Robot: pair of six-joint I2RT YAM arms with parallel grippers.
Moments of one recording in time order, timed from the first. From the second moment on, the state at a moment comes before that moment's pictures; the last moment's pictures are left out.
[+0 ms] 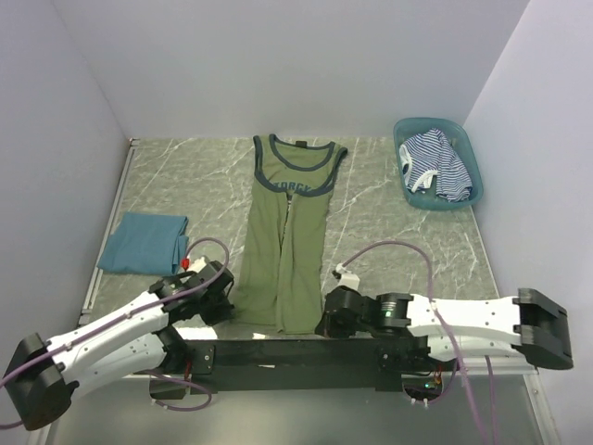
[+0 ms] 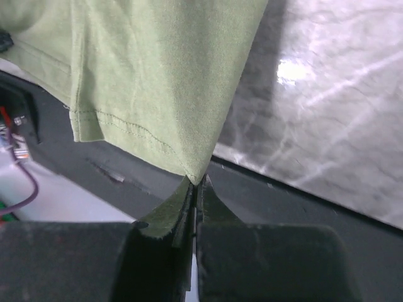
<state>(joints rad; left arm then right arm) -0.81 0.85 0.46 -0.81 -0.14 -1.32 1.30 1.05 0.47 -0.38 0.16 1.24</state>
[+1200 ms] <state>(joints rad) -0.69 1.27 1.03 -0.63 -0.27 -1.07 0.78 1.24 0.92 -0.58 0.15 0.85</state>
